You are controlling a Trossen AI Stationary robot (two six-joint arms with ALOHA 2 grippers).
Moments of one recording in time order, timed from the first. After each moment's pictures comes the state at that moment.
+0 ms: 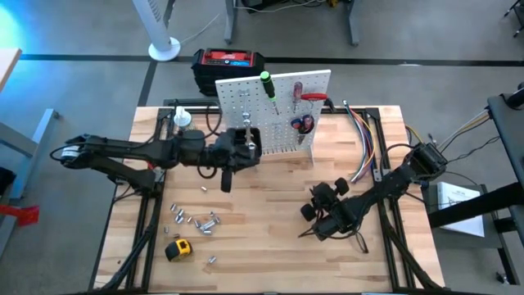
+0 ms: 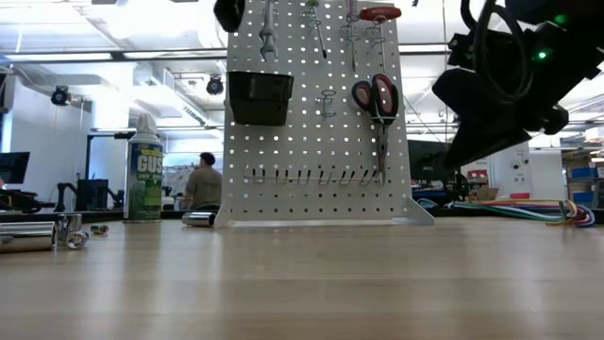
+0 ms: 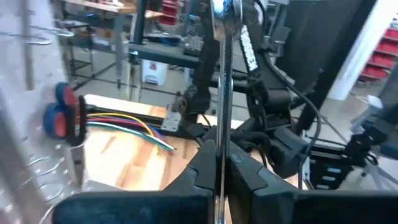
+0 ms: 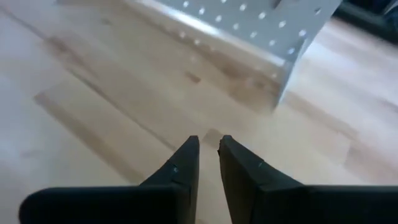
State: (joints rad) left arm 0.00 1.19 0.95 0.14 0.02 -0.20; right arm 0.55 1.67 0.90 -0.79 0.90 1.41
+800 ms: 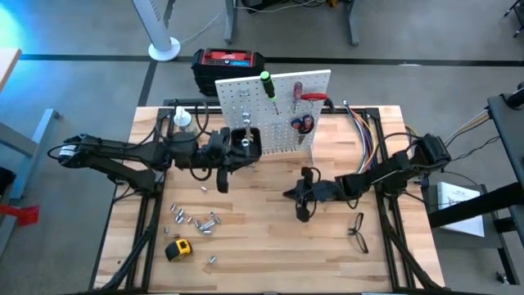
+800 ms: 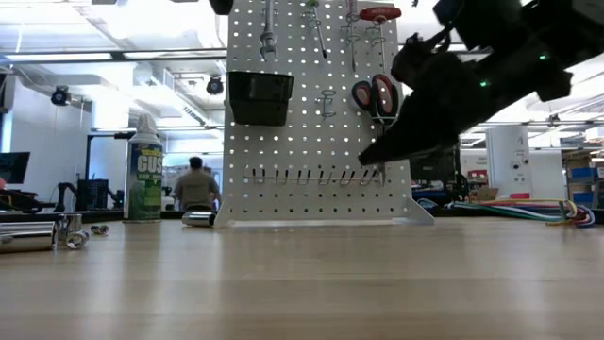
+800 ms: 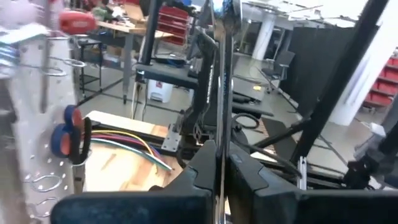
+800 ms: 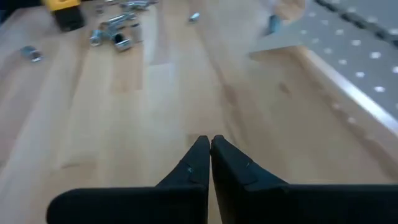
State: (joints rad) left arm -0.05 1.16 0.97 0.16 -0.09 -0.25; right arm 0.23 1.58 0.53 0.53 0.30 0.23
